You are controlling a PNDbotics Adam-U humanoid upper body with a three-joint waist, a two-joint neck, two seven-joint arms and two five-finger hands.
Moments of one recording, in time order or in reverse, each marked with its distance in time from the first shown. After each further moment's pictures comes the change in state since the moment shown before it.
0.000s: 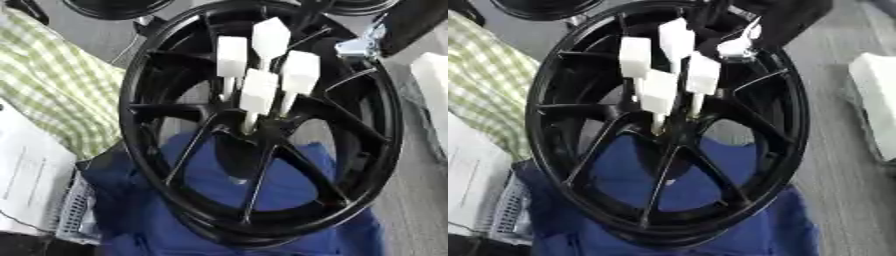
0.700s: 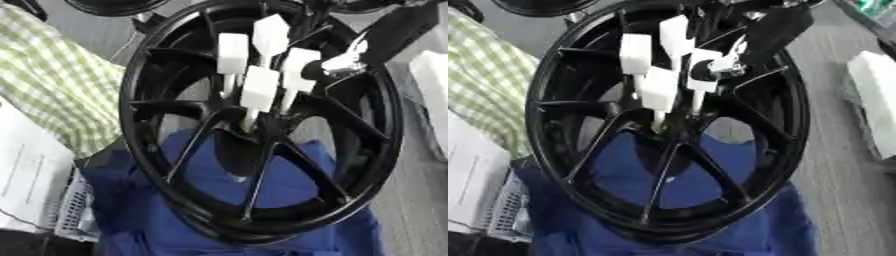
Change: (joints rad) left arm 0.000 -0.001 0.000 0.000 0.006 0.000 0.000; right arm -0.004 0.026 0.019 -0.014 0.175 -0.038 -0.018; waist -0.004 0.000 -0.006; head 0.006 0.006
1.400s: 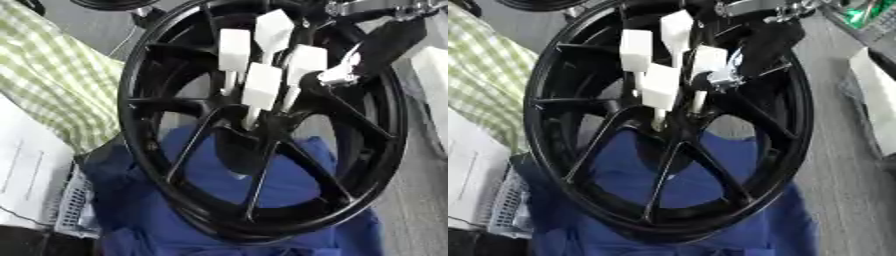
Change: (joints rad) left arm 0.000 -0.005 0.000 0.000 0.003 0.001 -0.002; right arm 0.029 0.016 0.009 0.015 0.051 -0.012 0.021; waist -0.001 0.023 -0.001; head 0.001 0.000
